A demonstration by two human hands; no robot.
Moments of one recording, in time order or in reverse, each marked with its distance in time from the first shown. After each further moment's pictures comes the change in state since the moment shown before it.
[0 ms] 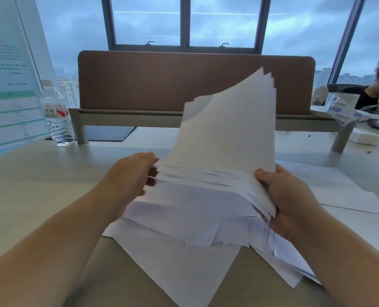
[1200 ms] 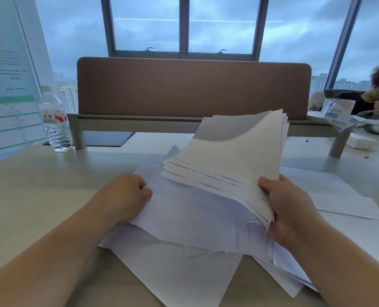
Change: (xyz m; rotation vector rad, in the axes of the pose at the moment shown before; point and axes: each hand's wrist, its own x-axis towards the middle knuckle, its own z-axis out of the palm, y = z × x) left_hand 0.010 -0.019 -0.005 0.746 -0.008 0.059; right_hand 0.011 0.007 -0.006 -0.005 0.125 0.013
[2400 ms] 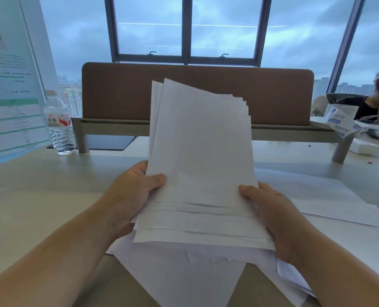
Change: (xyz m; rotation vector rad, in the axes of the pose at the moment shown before) left_hand -0.012 0.021 -0.004 -1.072 -0.151 -0.032; right_hand -0.017 0.001 0.011 -0.304 -0.206 0.003
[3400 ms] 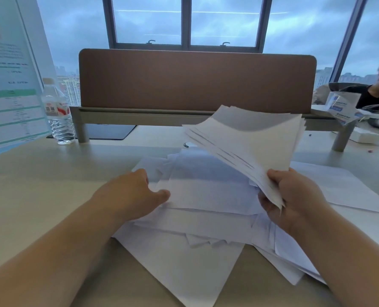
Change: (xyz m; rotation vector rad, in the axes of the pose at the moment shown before) left_hand 0.001 -0.012 -0.012 1.334 0.068 -0.062; right_hand 0.008 -0.006 -0.016 0.466 0.249 0.041
